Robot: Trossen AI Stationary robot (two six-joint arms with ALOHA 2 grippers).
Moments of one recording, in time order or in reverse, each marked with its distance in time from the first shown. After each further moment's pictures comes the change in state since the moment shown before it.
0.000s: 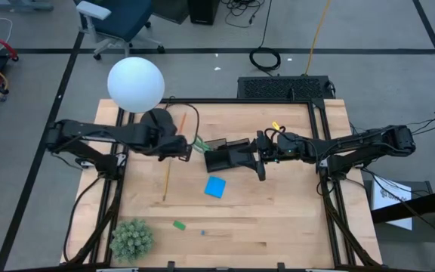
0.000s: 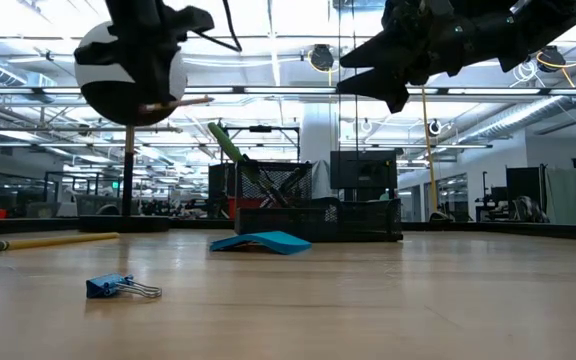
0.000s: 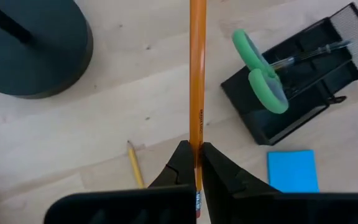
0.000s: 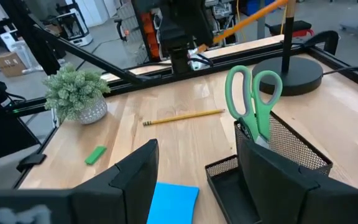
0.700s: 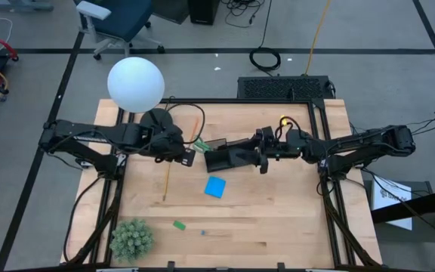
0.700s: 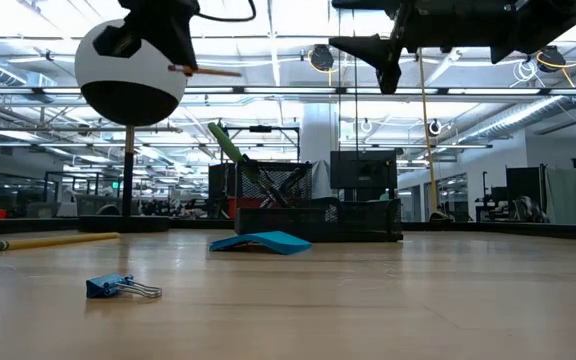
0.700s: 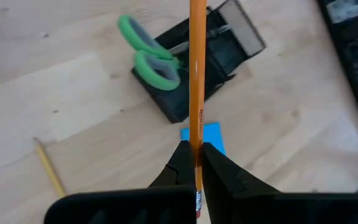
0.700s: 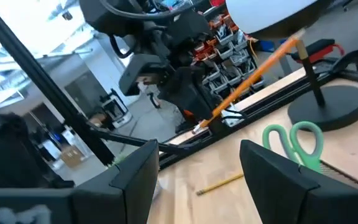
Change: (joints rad) left arm -0.040 -0.062 0.000 0.229 0.145 0.064; right arm 0.000 0.000 0.000 0.271 0.003 0.333
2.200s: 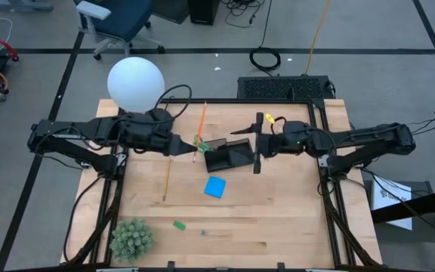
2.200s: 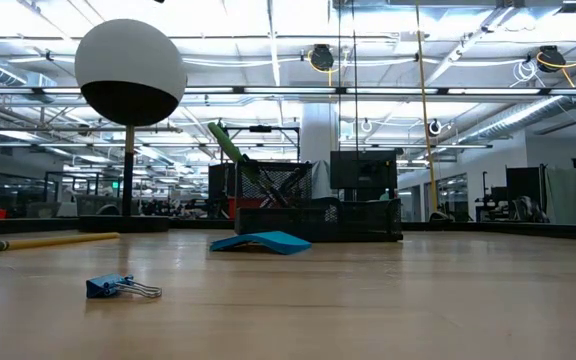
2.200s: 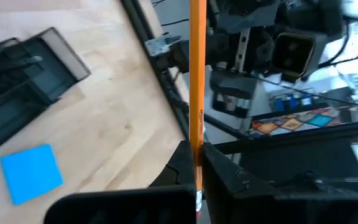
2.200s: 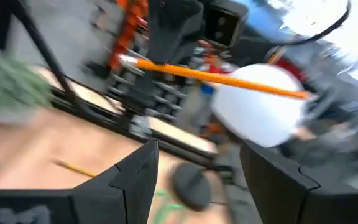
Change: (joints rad) left arm 0.001 -0.172 0.000 0.449 0.182 -0.024; right arm 0.090 -0.002 0.414 -0.511 0.204 -1.035
